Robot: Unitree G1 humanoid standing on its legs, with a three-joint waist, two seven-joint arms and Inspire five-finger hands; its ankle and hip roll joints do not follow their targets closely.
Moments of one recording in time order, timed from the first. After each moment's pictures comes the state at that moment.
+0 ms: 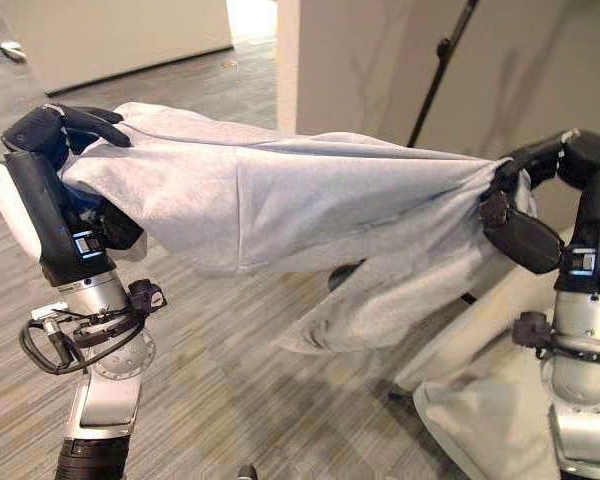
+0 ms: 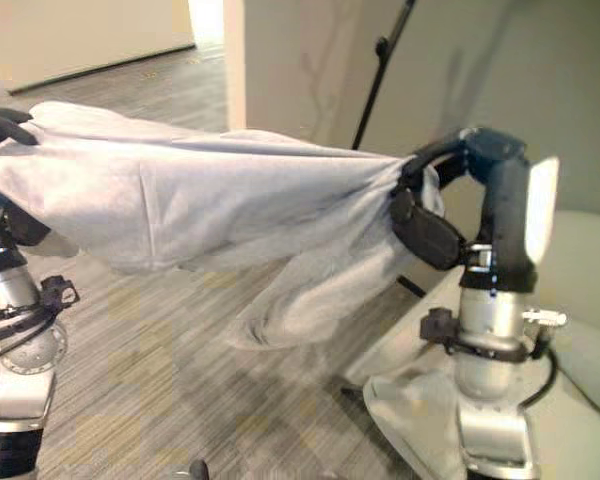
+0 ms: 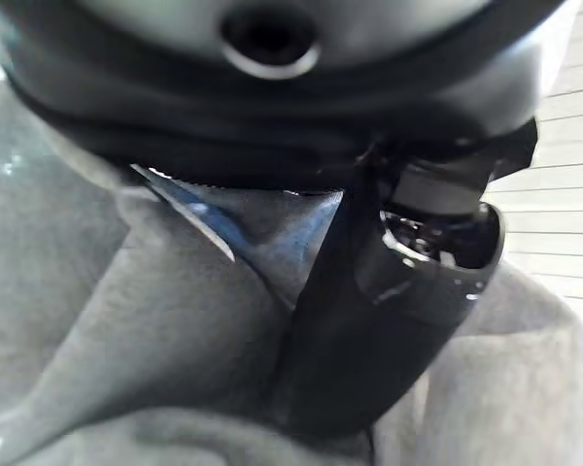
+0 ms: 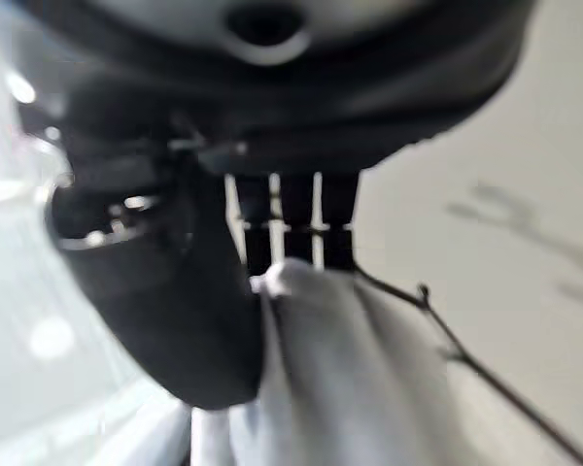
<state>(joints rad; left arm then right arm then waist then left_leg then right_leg) -0.10 0.44 0.14 -0.28 0.23 -0.28 0.62 0.03 -0.58 -0.27 -0.48 -0.14 -0.25 -0.29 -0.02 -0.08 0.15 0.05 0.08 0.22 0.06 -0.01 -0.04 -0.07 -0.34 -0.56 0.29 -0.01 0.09</state>
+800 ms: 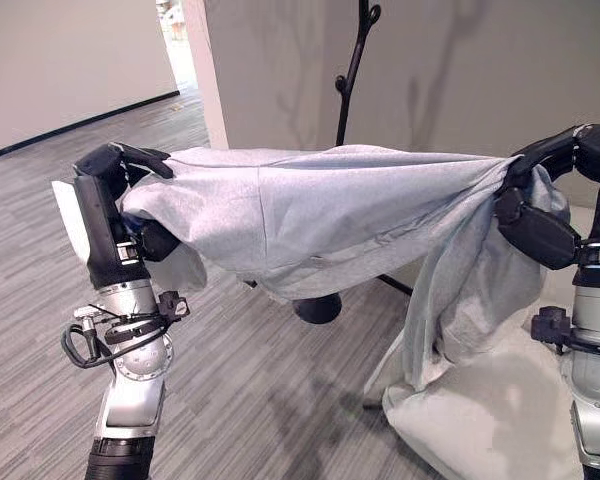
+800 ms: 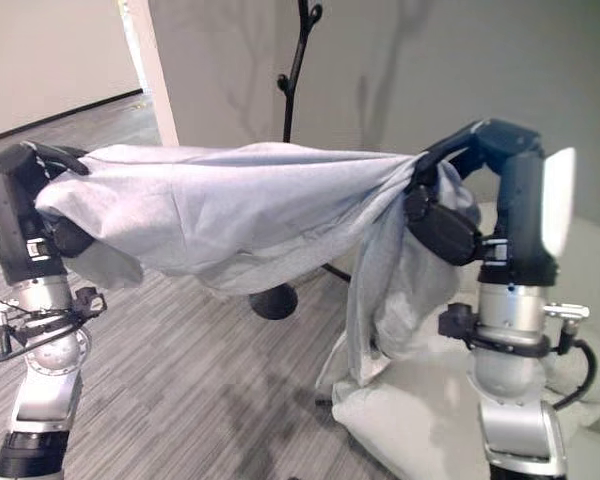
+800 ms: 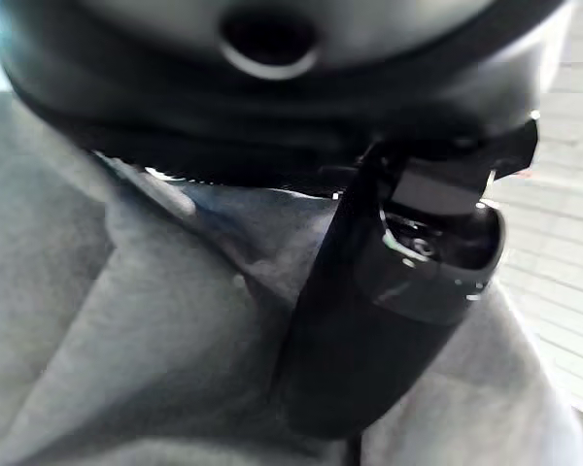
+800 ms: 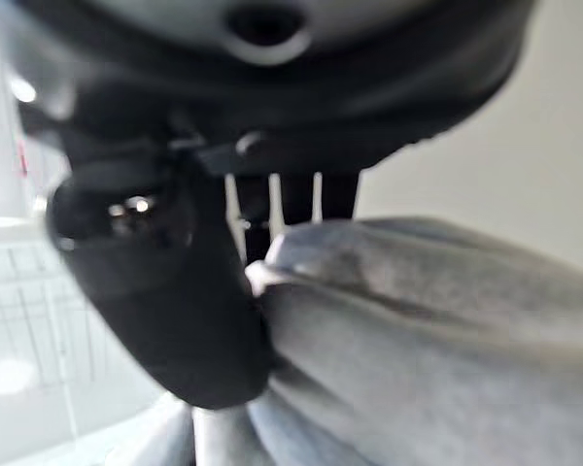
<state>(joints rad) -0.12 0.35 0.11 -0.21 0.18 -0.31 0.51 0.02 -0.60 -0.29 -0.41 -0.13 -0.27 -0.30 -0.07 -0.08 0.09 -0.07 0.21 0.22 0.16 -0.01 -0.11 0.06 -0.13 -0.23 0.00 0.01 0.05</state>
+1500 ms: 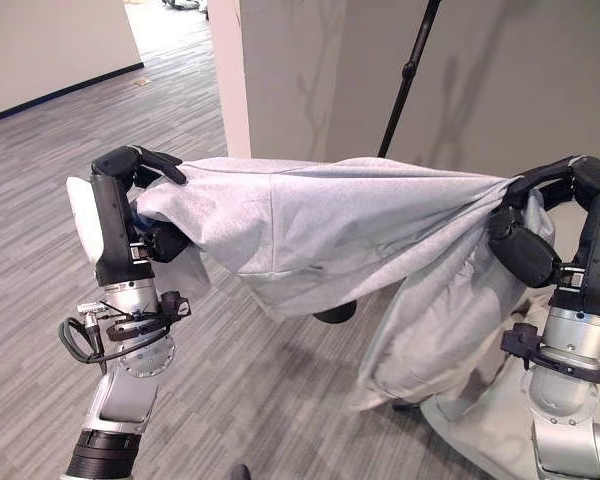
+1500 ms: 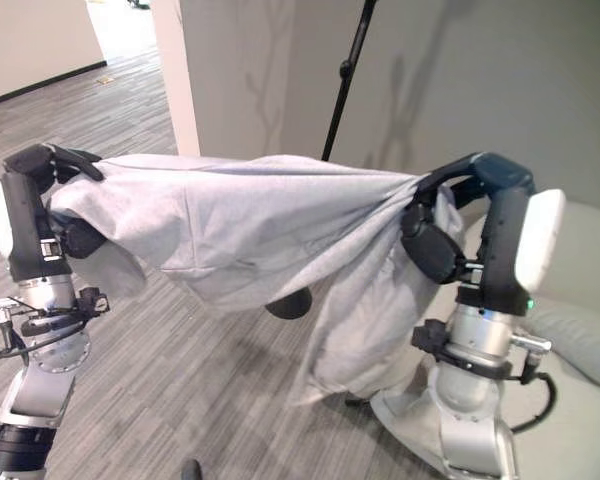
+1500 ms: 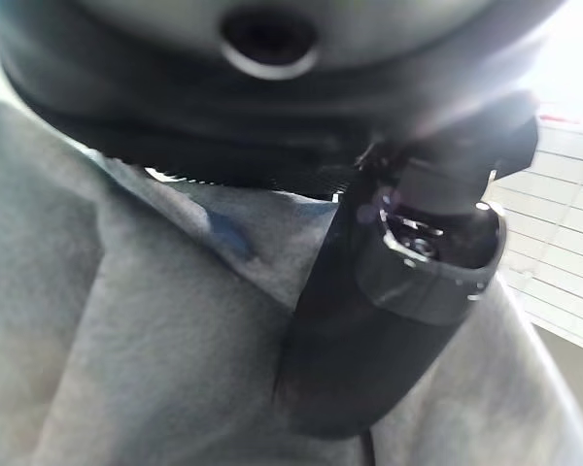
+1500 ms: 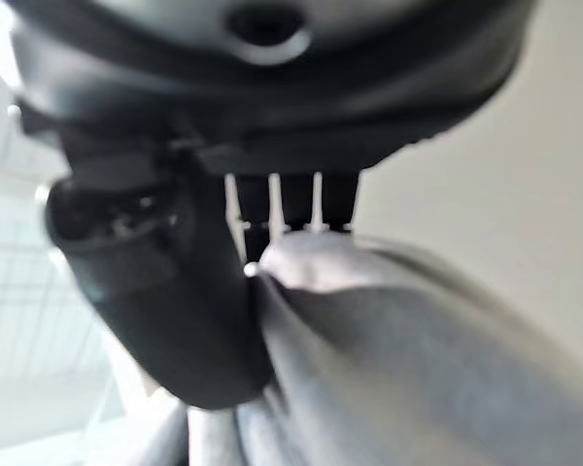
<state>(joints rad) -0.13 0.47 0.03 -0.17 0.24 -0.30 0.58 0.07 -0.38 -0.24 -0.48 -0.36 -0.16 -0.42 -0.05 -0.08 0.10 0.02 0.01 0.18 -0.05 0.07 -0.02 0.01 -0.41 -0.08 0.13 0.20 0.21</state>
